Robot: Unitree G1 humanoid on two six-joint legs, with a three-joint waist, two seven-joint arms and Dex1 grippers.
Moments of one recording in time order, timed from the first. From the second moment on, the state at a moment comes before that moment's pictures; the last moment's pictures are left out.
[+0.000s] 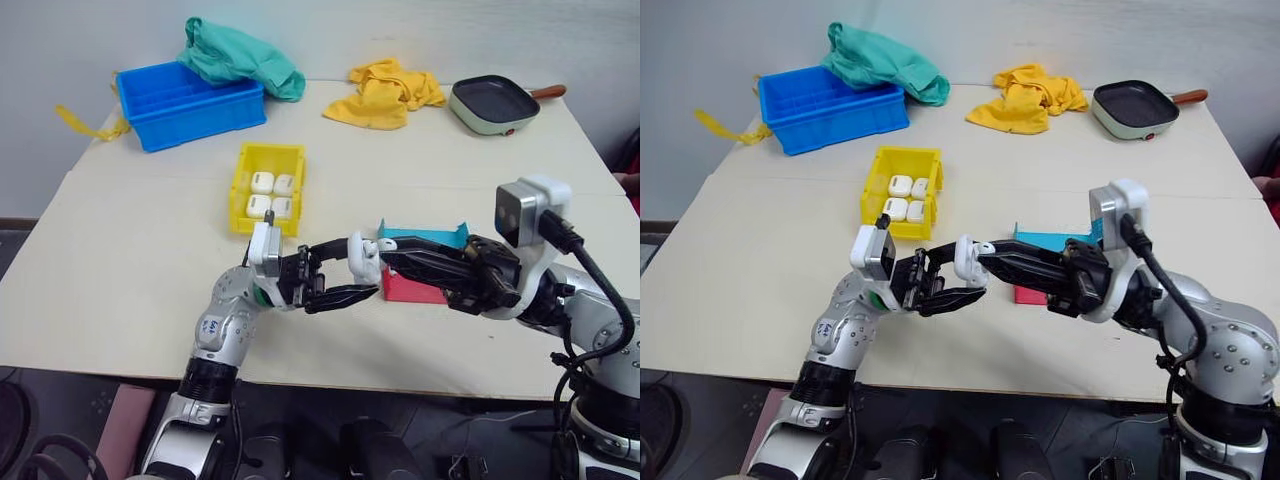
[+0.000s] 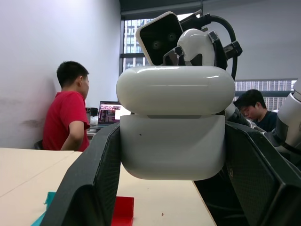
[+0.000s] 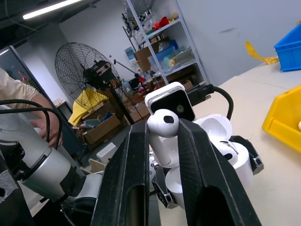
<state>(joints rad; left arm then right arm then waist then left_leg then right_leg) -0.47 0.12 -0.08 0.06 -0.64 0.09 -1.21 -0.38 -0.55 -0.31 -0.54 1.38 1.04 0.66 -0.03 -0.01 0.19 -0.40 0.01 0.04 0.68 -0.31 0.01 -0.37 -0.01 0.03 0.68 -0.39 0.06</state>
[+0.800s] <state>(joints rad) -0.47 0.12 -0.07 0.06 -0.64 0.12 -1.19 -0.24 -0.61 -0.18 -0.60 1.15 0.77 0.76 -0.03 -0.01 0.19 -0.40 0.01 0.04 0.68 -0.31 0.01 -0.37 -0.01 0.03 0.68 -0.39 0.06</state>
